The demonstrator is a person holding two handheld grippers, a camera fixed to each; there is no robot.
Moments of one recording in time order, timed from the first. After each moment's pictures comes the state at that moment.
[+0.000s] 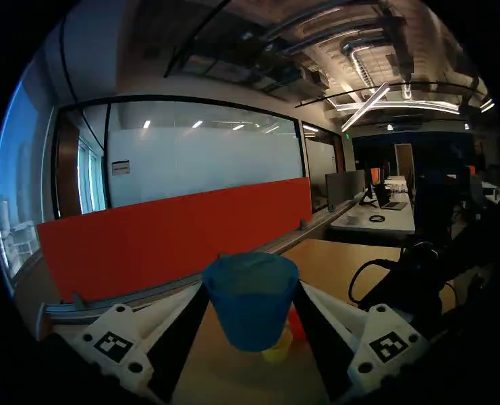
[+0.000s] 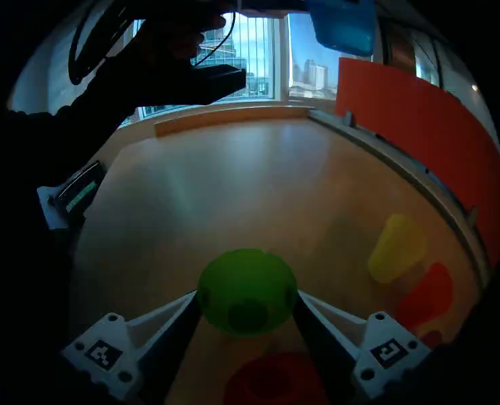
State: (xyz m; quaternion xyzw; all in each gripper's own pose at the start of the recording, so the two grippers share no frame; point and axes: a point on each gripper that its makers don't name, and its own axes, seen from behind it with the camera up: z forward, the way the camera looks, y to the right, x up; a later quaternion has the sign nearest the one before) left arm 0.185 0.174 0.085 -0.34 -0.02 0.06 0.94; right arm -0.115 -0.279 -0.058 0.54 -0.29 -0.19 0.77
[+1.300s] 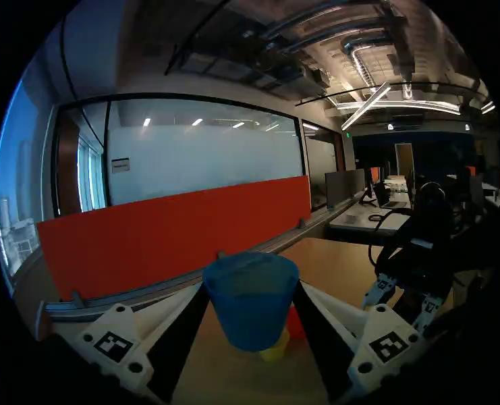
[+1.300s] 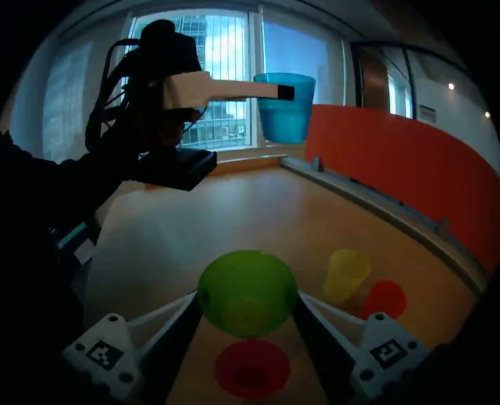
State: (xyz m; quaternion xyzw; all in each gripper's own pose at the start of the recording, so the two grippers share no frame) left arm 0.185 0.178 0.081 -0.34 -0.03 0.06 0.94; right arm -0.018 -0.248 -0.050 0.52 -0.19 -0.12 0.83
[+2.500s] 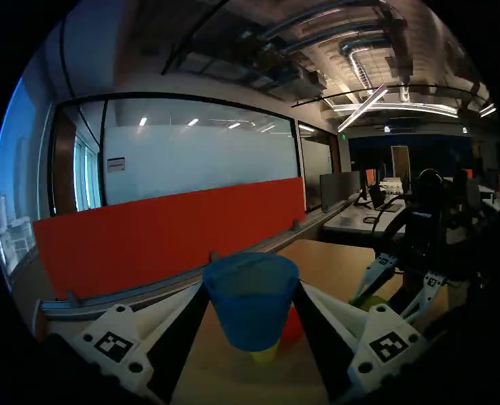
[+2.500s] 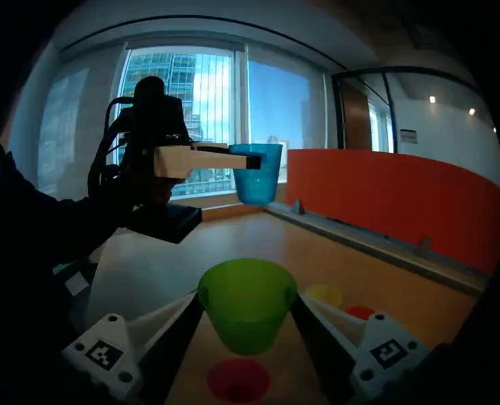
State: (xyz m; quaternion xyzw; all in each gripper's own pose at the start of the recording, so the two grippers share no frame) left arm 0.188 0.188 0.072 -0.36 -0.03 0.06 0.93; right arm 0.041 -0.233 -0.040 0.50 -0.10 -0.05 0.86
